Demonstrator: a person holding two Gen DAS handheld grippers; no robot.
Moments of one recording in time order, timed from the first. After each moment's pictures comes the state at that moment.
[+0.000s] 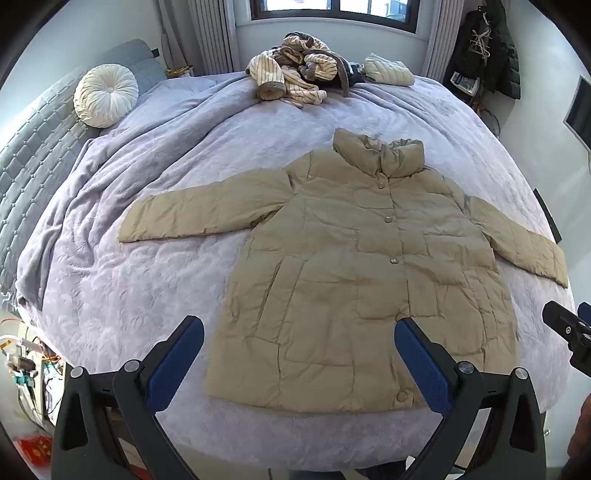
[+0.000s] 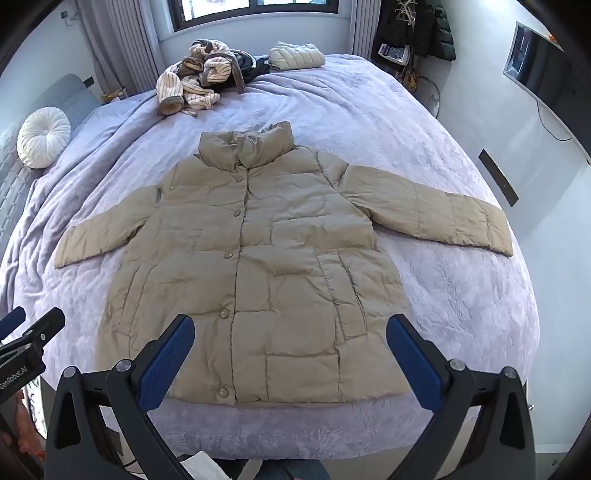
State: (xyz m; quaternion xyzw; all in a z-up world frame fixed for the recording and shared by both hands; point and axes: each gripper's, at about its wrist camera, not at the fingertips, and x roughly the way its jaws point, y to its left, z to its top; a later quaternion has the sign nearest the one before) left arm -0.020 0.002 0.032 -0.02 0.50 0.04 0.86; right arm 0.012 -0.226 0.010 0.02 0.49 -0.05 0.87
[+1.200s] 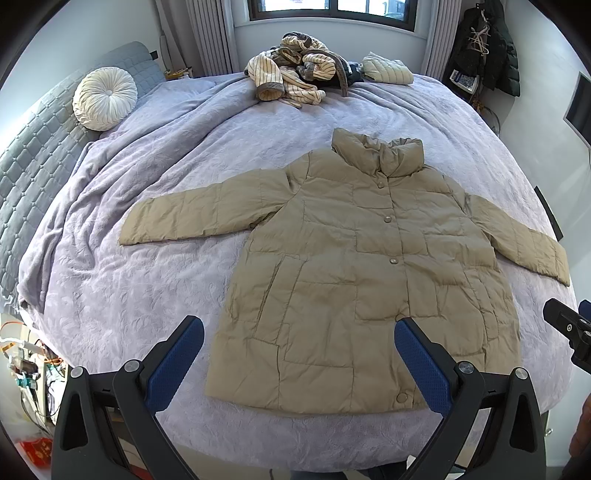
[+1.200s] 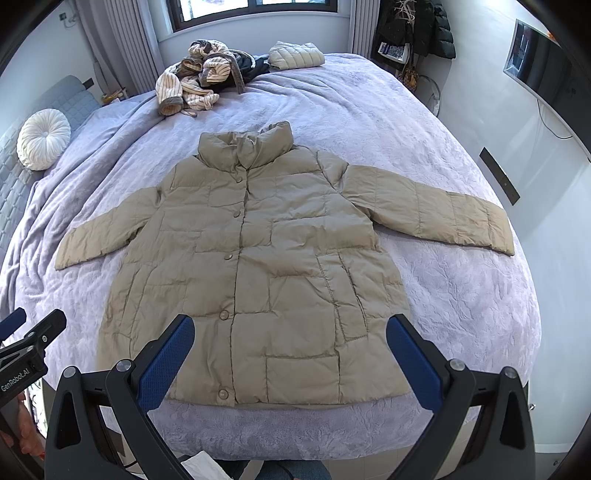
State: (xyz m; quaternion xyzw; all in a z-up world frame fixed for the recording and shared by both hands) left arm -0.018 0.010 0.026 -0.02 0.50 0.04 0.86; right arm 0.013 -0.229 0.009 0.02 0.49 -0.05 0.87
